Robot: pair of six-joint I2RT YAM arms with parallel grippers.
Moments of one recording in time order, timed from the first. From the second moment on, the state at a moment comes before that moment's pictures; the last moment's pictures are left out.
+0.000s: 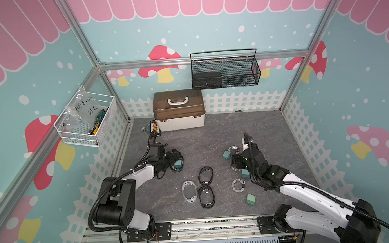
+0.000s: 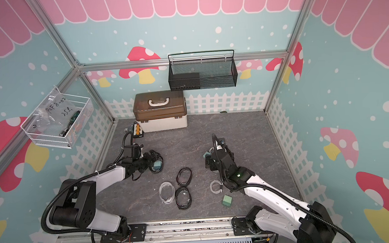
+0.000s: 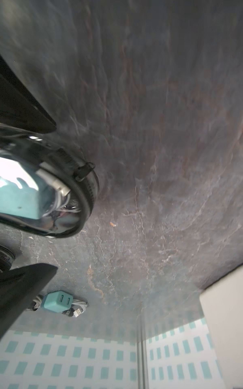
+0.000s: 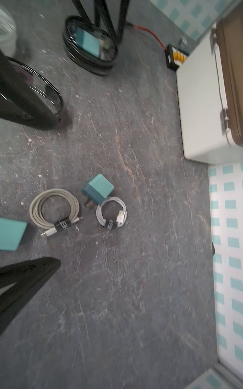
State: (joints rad) left arm -0.14 1.46 0.72 -0.15 0.21 -0.76; right arm 0.67 1.07 0.73 -0.29 0.44 0.44
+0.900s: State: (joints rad) left arm -1.05 1.78 1.38 -0.77 -0.41 -0.76; right arm 0.25 1.48 0.88 -0.32 0.34 0.37
